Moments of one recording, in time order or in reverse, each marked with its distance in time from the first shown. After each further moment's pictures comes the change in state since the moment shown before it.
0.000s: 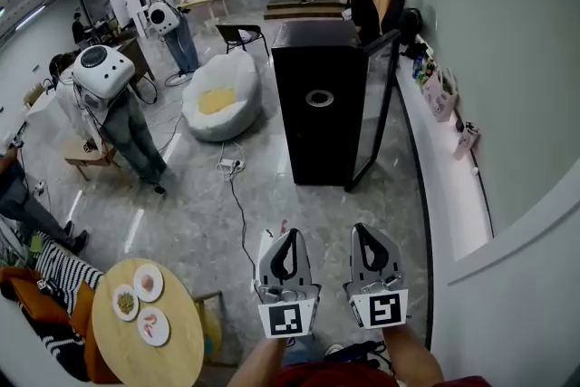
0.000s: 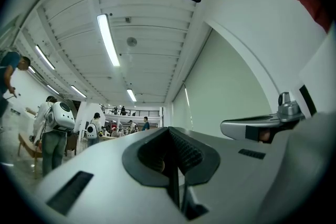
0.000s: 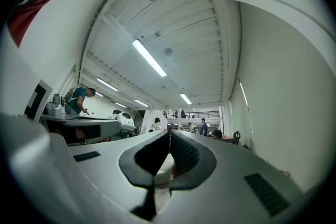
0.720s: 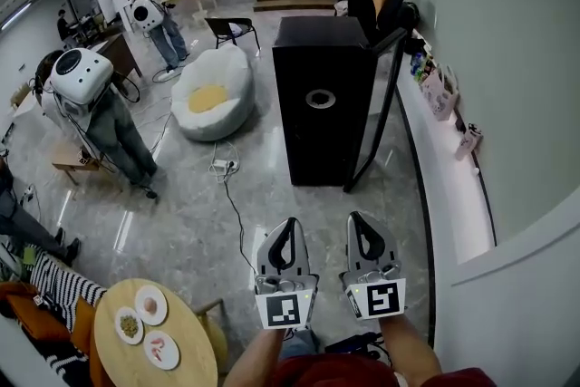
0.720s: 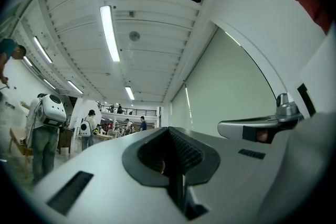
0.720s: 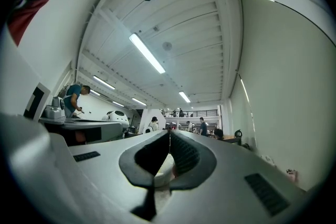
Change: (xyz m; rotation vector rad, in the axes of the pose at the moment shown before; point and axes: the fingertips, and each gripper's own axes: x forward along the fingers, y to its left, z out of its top) left arm 0.080 0.079 -0.021 -0.113 -0.037 -0.005; right arm 0.112 0.017 -0.017 0.018 -0.006 -0.027
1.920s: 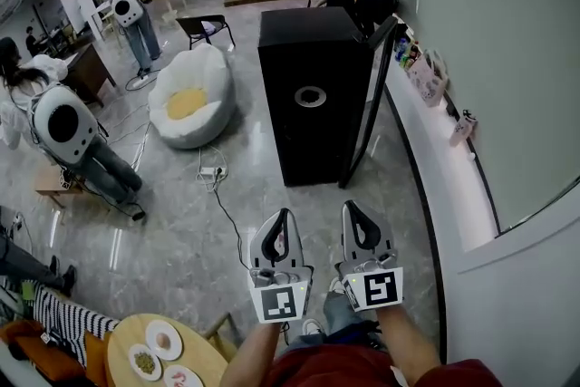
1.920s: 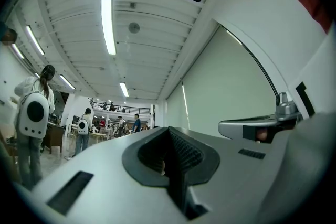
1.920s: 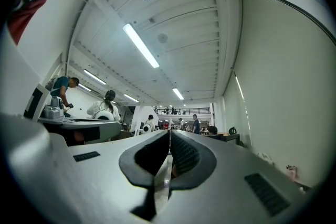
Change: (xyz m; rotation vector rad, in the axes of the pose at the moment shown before) left arm 0.076 0.077 -0.032 -0.013 0.017 -0.083; right arm 0.095 0.012 -0.044 -0.018 0.043 -0.088
